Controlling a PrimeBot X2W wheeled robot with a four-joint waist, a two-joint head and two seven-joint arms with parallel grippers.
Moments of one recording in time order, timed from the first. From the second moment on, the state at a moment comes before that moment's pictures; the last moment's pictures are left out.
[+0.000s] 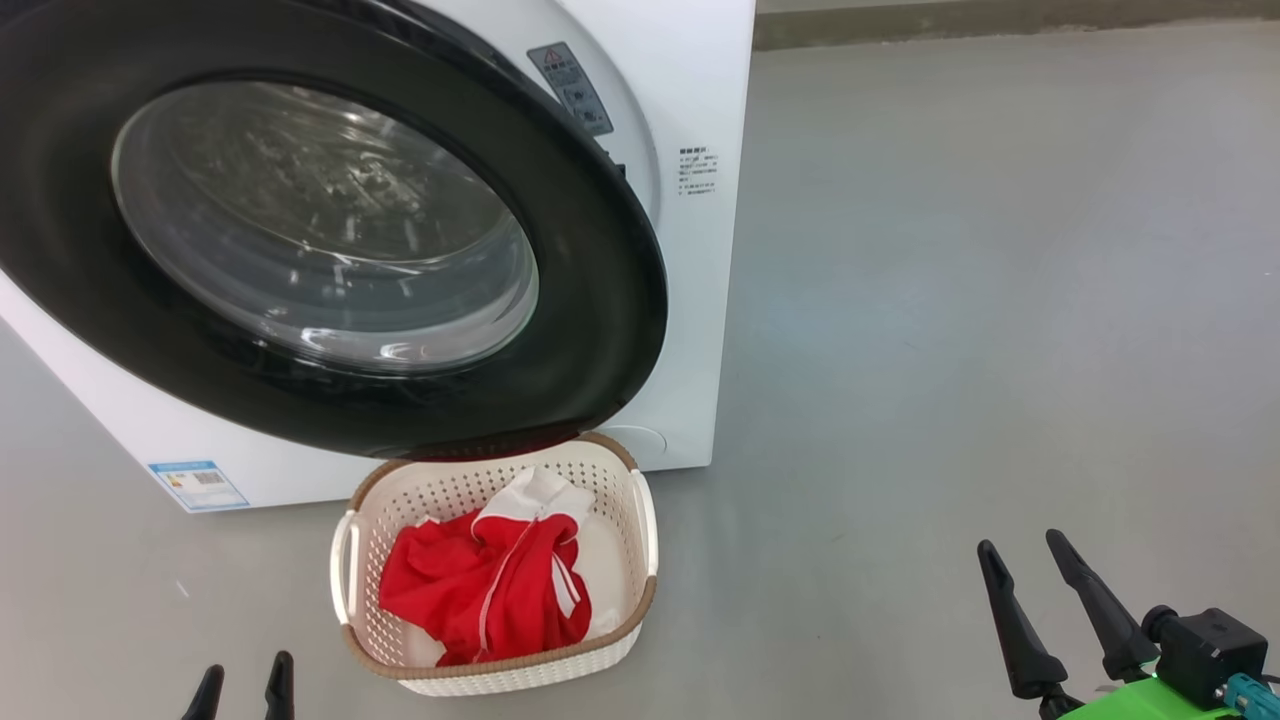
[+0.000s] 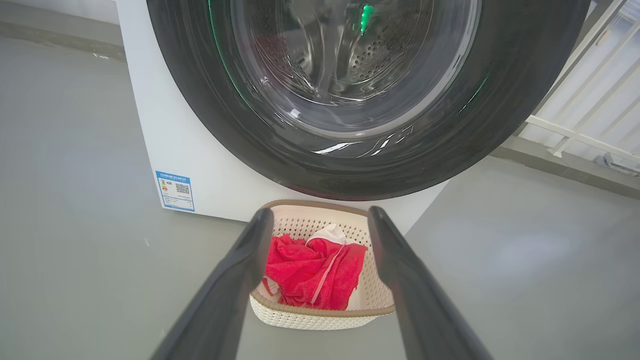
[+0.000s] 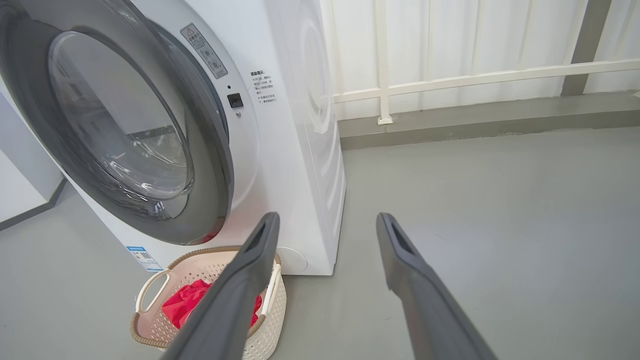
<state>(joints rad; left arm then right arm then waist) 0.08 0.20 0.02 0.32 -0.54 -0.13 -0.25 0.08 -0.16 0.07 0.20 0.44 0.12 -0.26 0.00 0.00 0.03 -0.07</state>
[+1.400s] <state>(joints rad) 0.15 0.08 0.11 0.19 -0.25 -0.13 -0.25 0.14 -0.16 0.04 0.19 0.44 0.12 -0.26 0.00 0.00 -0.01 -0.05</state>
